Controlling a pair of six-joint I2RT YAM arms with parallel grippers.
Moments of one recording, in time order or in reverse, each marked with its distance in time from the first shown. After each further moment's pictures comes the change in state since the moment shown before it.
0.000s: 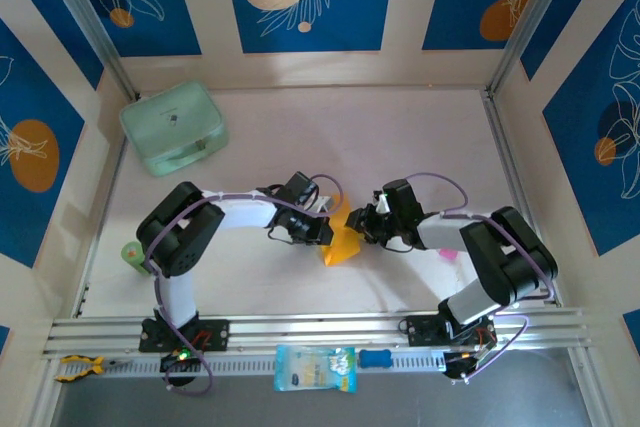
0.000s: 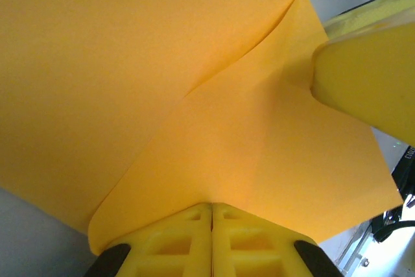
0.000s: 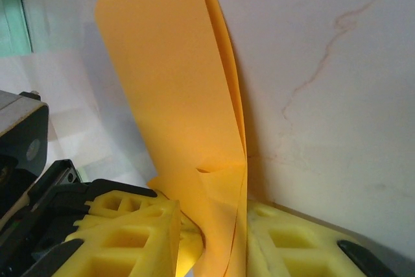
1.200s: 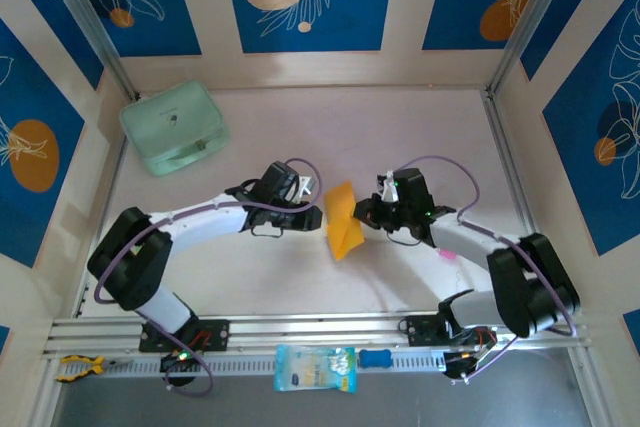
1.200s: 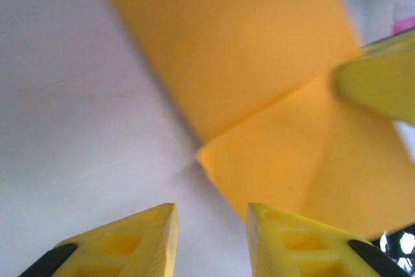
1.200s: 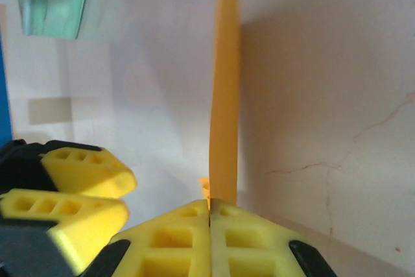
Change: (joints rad) left arm 0.051 -0.307 -0.088 -0.048 -0.235 -0.004; right arm -0.024 -0.227 0.087 -0.229 0.027 -0.207
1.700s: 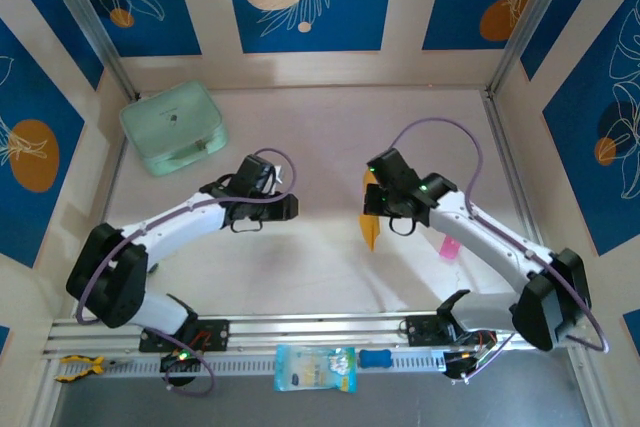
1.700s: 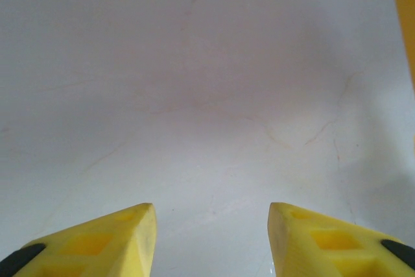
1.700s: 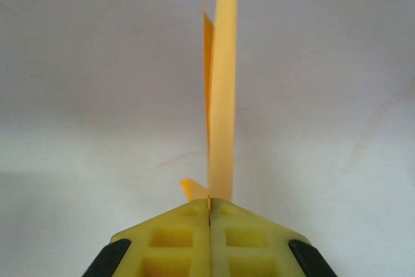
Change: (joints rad) left arm 0.124 -0.132 -0.030 -0.125 -0.151 -0.002; right arm 0.246 -0.010 0.464 -0.810 0.722 -0.159
